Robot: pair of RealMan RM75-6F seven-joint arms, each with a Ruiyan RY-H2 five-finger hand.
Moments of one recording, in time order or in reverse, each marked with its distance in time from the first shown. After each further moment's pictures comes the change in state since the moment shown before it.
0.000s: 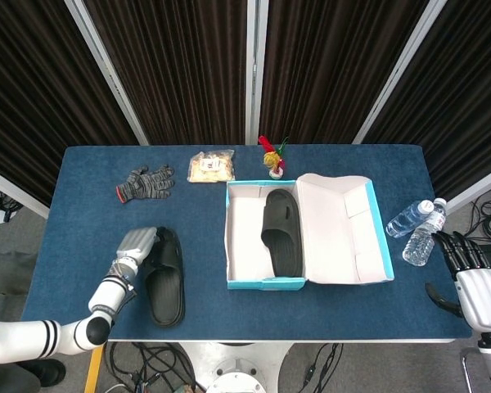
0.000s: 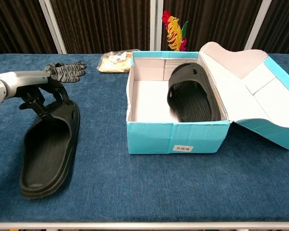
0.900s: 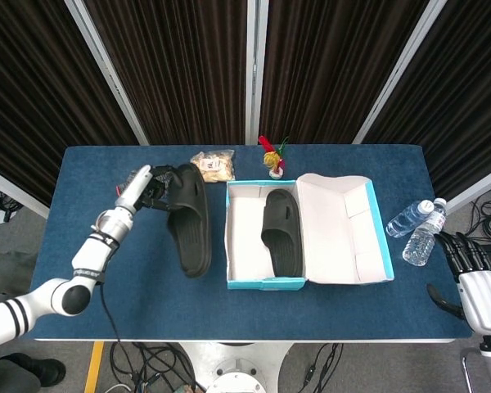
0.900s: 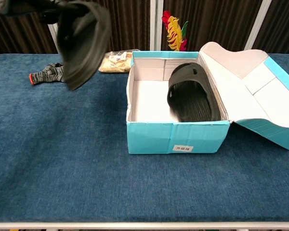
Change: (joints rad) left arm 0.053 0.130 -0.400 0.048 0.419 -0.250 -0.801; right arm -0.011 0.008 -0.001 -0.023 -0.005 0.018 -0.027
